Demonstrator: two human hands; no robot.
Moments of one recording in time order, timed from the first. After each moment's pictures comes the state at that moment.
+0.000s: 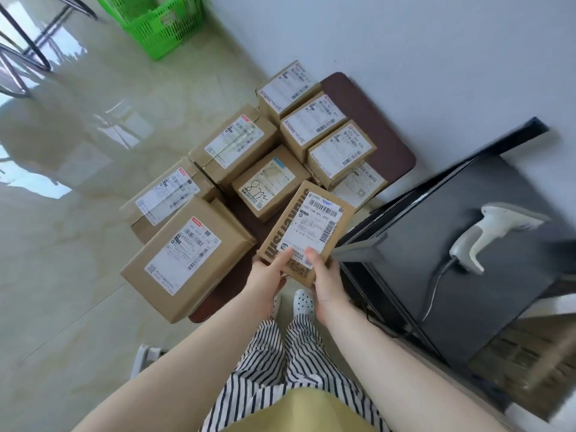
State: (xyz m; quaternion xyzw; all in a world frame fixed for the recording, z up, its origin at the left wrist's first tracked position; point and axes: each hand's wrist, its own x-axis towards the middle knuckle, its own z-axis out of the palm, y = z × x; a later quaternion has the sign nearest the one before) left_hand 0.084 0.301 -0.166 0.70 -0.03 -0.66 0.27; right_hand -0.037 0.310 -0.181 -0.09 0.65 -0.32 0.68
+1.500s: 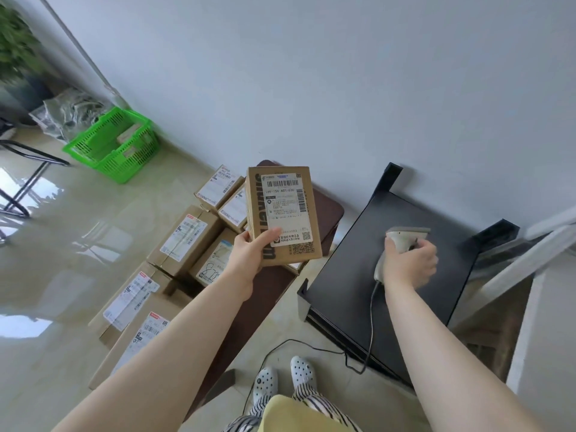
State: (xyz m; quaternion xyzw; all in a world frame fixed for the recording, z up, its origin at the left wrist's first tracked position) left_hand -0.006 0.185 -0.032 0.62 -0.31 -0.66 0.28; right_hand -0.266 0.237 -0.090 -0.08 0.91 -0.35 0.19
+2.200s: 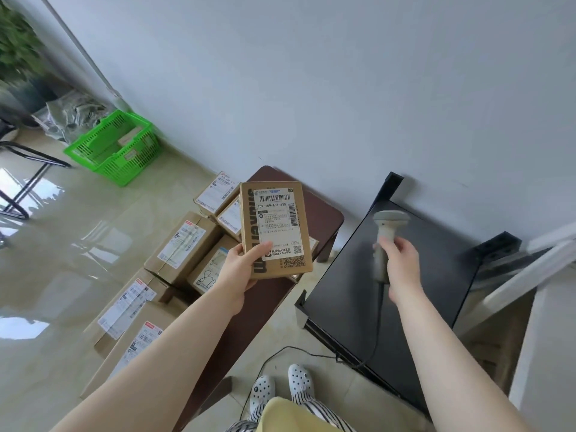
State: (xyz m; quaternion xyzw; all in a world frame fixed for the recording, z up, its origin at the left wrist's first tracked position) left_hand 0.007 0.182 -0.039 0.64 -0.31 -0.65 0.25; right_hand -0.274 0.227 -0.079 -0.13 0.73 -0.51 0.43
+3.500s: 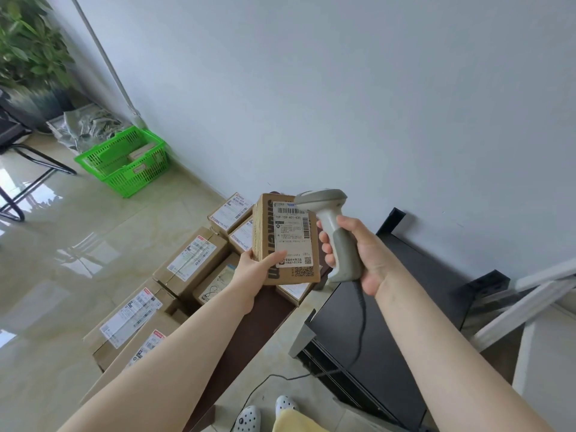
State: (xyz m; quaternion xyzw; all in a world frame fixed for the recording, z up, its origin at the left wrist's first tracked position) left_hand 0.024 0.163 -0.035 0.62 -0.34 -0.65 0.27; right_hand -0.186 0.191 0.059 -0.23 0.47 -0.45 0.72
